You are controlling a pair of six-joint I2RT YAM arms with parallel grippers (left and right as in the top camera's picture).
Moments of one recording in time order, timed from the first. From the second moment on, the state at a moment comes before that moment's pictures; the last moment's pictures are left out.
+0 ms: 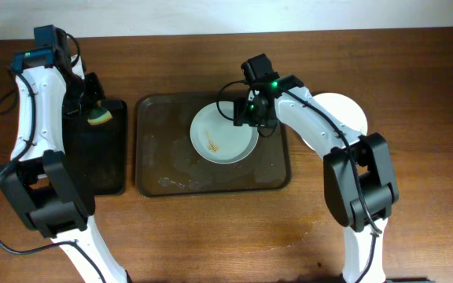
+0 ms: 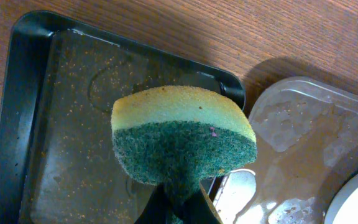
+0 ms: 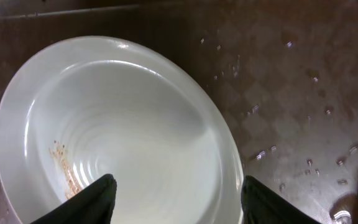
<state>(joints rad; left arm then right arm) 0.21 2.13 1.99 -1.19 0.06 -0.16 0.40 2.16 1.69 -0.76 -0.13 0.43</state>
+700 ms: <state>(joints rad) 0.14 2.13 1.99 -1.19 0.06 -0.16 0.44 2.24 1.70 -0.78 -0.12 0.76</state>
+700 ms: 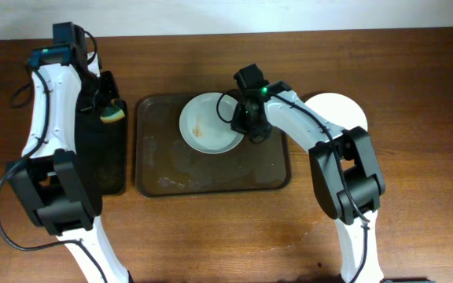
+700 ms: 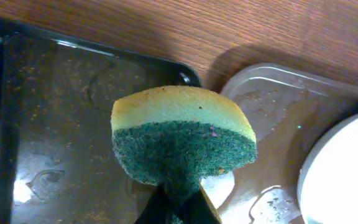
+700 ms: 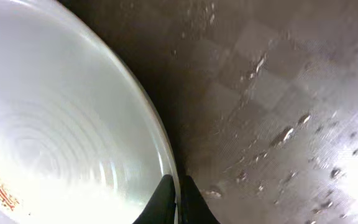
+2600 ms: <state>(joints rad) -0.14 2.49 2.05 -1.21 0.54 0.06 0.37 2.24 1.59 -0.55 -0.44 0.69</state>
